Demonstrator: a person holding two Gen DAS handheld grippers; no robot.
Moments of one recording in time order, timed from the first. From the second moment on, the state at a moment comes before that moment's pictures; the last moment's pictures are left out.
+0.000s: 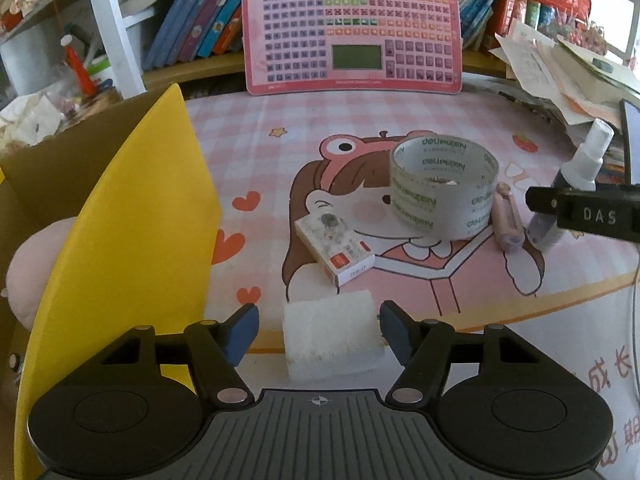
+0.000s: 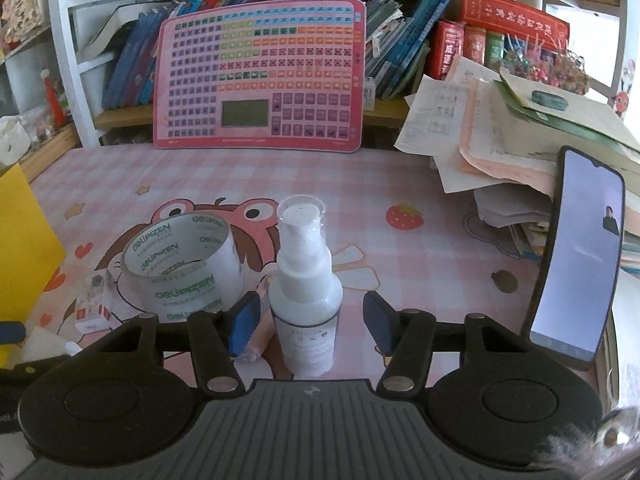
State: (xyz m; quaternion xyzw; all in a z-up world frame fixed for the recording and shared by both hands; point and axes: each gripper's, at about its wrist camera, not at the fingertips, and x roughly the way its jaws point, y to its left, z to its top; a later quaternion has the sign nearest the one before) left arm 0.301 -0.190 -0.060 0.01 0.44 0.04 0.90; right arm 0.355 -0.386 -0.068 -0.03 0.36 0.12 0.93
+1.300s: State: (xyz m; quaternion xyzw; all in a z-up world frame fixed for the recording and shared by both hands) left arm 0.295 -0.193 -0.061 -0.01 0.47 0.00 0.88; right arm 0.337 -0.395 -0.066 -0.01 0.36 0.14 0.92
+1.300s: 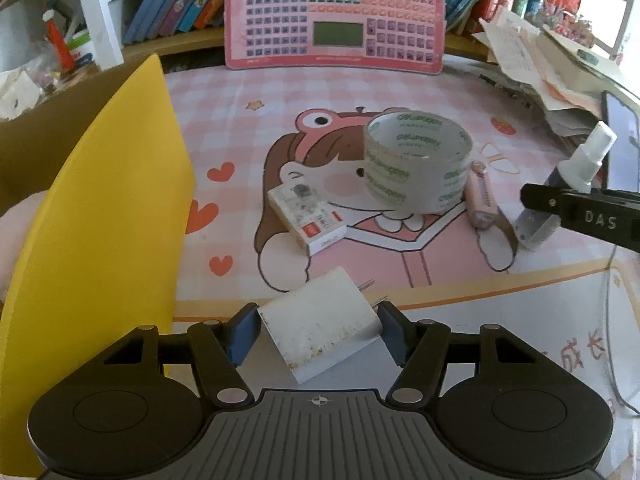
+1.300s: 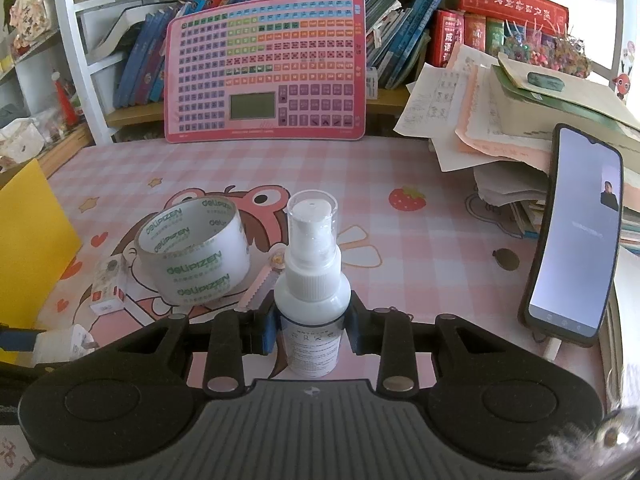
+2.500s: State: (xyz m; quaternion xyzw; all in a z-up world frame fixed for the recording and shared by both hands) left arm 0.200 -0.171 -0.009 -0.06 0.41 -0.15 0.90; right arm 0.212 -0.354 -0.029 -0.03 0.37 0.10 0.92
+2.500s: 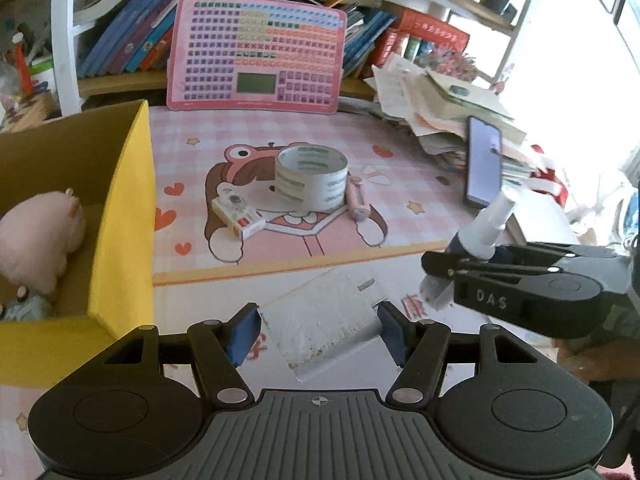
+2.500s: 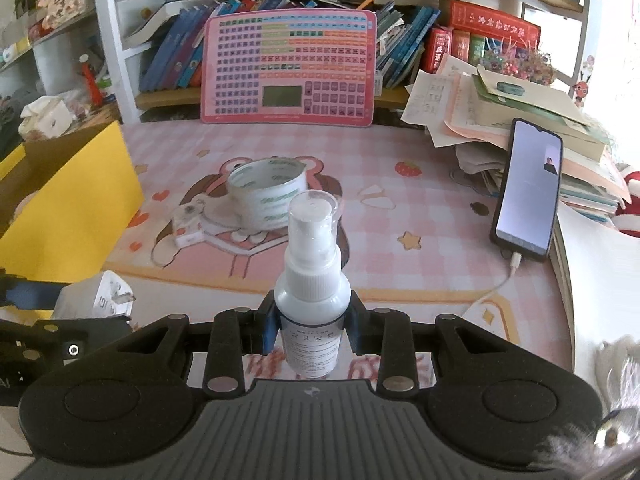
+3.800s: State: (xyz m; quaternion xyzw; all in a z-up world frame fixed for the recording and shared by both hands) left arm 0.019 0.051 -0.014 -0.14 0.38 -0.05 0.91; right arm 0.028 -0.146 -0.022 -0.07 0.41 0.22 0.88
